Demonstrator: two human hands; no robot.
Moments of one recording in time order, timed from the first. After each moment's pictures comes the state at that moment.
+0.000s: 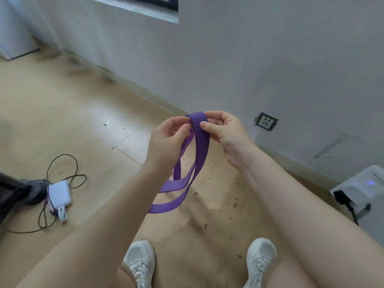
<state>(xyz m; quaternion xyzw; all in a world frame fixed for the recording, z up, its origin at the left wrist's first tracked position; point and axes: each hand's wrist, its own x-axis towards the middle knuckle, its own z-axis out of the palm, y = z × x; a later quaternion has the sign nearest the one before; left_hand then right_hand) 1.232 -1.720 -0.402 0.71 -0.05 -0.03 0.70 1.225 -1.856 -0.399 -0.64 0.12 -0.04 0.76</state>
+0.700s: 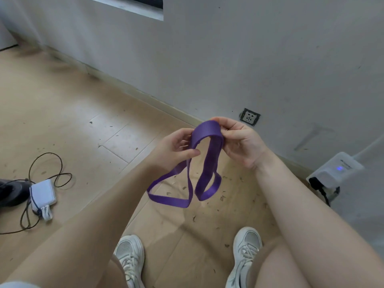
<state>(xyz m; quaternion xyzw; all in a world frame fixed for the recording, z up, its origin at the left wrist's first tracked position) 1.217 -1.725 -0.431 0.73 -0.26 -0.19 0.60 1.178 -1.912 -0.409 -0.51 0.01 0.06 0.86</state>
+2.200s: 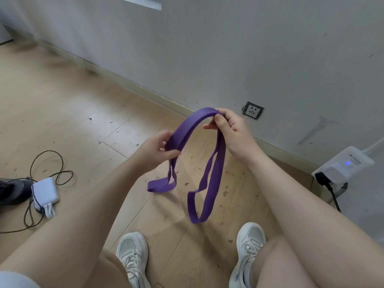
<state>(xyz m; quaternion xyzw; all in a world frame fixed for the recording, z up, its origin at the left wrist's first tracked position) 1.244 -1.696 -0.453 0.83 -0.23 -0.19 0.47 1.191 -1.898 -0.426 -0.79 0.05 -0.09 0.60</state>
